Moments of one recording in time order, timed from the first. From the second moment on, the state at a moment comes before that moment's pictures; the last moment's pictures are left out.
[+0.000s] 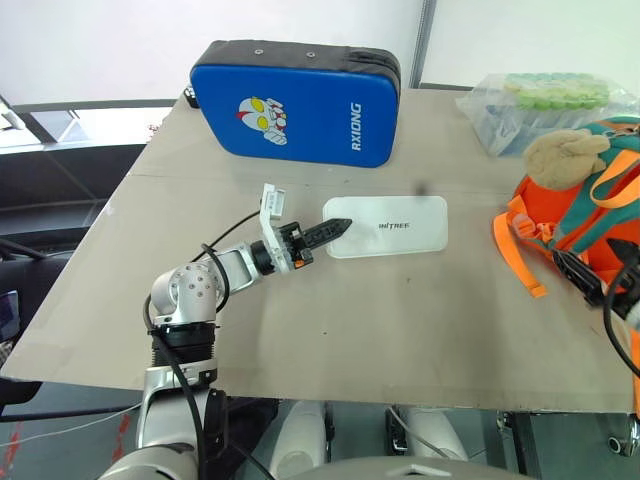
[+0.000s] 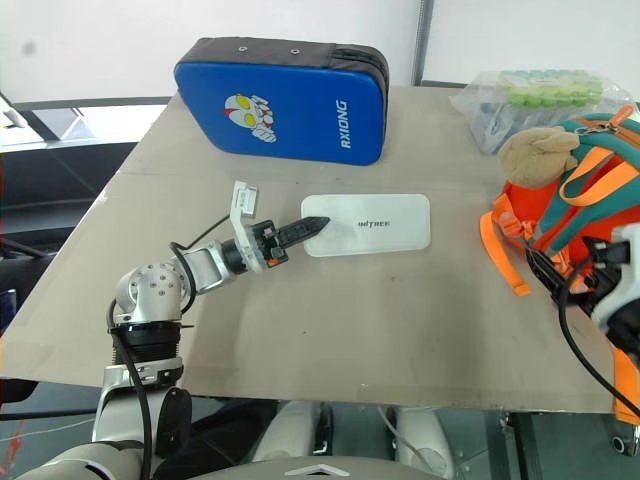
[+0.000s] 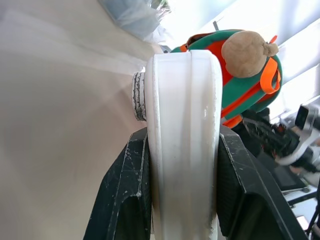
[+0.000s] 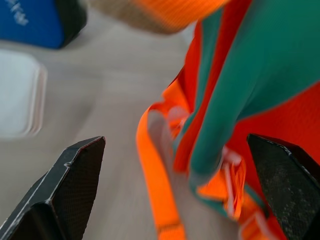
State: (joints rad) left arm -0.51 0.35 0.18 0.01 -0.90 1.04 -0.69; right arm -0.05 -0.58 -0.63 -0.61 0.60 0.96 0.29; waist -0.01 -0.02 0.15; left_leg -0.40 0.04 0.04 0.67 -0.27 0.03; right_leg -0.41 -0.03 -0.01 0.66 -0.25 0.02
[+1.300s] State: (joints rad) left arm -0.46 0.38 0.53 -0.13 -0.95 0.74 -0.34; right arm -0.72 -0.58 -0.07 -0.23 0.67 0.60 0.82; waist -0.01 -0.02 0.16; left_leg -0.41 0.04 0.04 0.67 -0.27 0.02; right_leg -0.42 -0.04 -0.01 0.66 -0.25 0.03
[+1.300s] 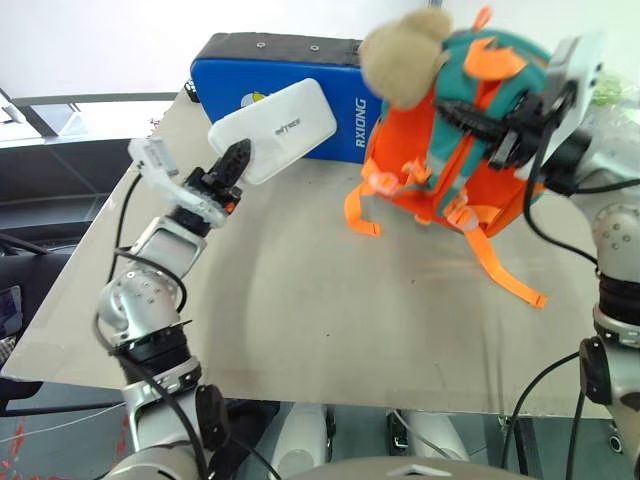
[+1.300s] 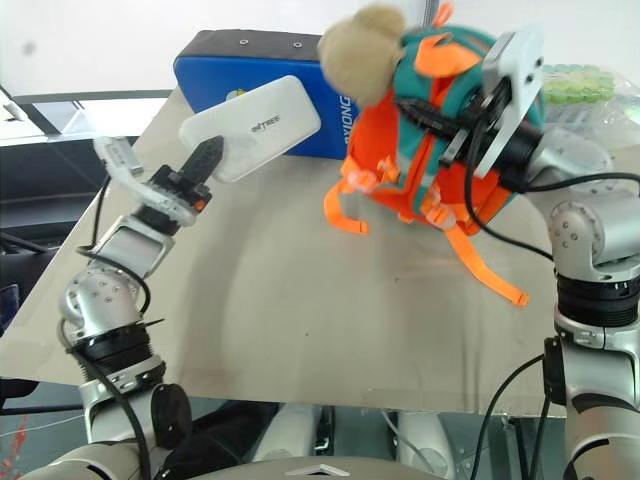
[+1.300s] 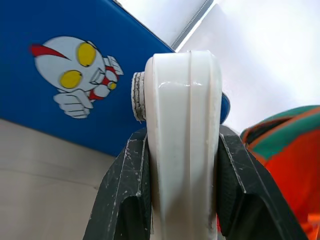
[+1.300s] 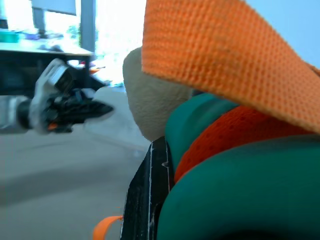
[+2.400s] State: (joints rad) left arm -0.32 0.77 0.37 -0.26 -0.88 0.50 -1.12; right arm -0.47 -0.82 -0.07 -0.36 0.82 0.69 1.16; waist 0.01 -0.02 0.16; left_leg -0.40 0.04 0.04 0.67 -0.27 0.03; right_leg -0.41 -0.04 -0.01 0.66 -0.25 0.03
